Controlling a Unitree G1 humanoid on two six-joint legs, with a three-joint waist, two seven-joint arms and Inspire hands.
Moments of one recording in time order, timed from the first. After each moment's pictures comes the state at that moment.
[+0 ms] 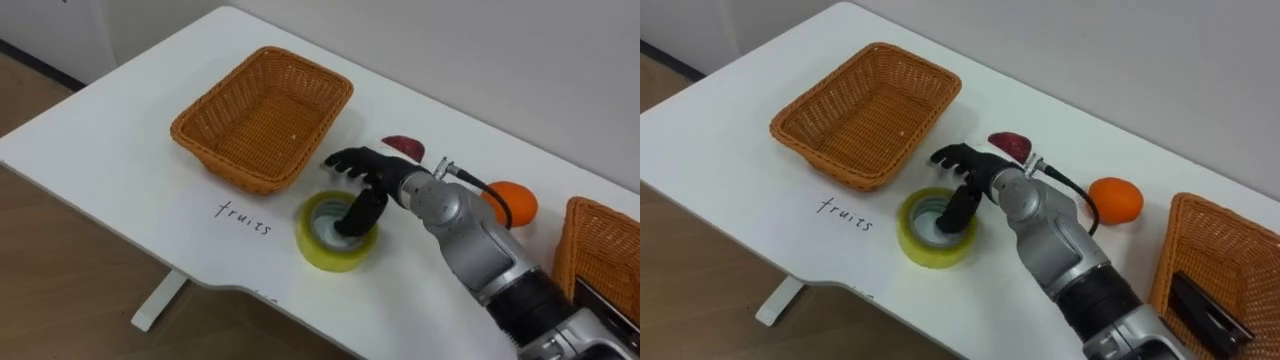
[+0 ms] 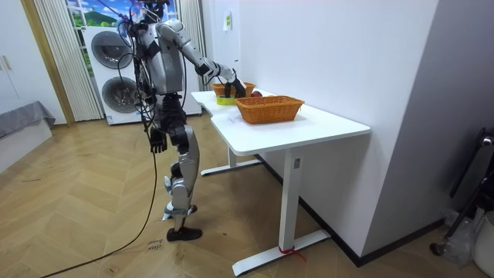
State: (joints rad) left arm 0.17 0.24 0.09 1.01 0.21 0.39 0.13; right arm -0.49 -0.26 0.49 0.29 -0.46 0.45 0.32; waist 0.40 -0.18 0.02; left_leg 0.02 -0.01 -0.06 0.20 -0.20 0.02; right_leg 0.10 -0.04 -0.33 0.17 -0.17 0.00
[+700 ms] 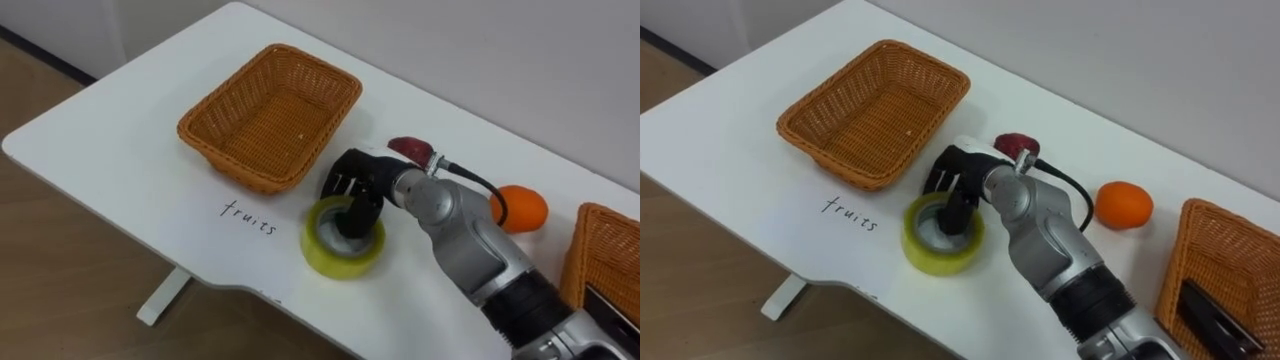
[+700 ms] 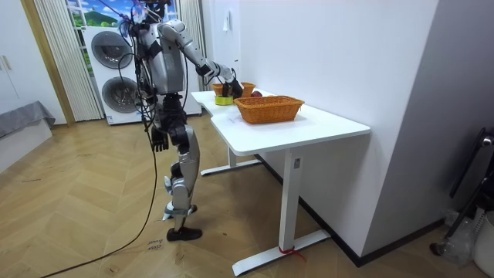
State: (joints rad) left arm 0.15 0.23 0.09 1.01 0.21 0.37 0.17; right arm -0.49 -0.25 0.49 0.27 -0.52 0.46 0.42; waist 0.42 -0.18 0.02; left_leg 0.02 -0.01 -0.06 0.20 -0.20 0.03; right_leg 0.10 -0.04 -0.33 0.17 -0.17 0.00
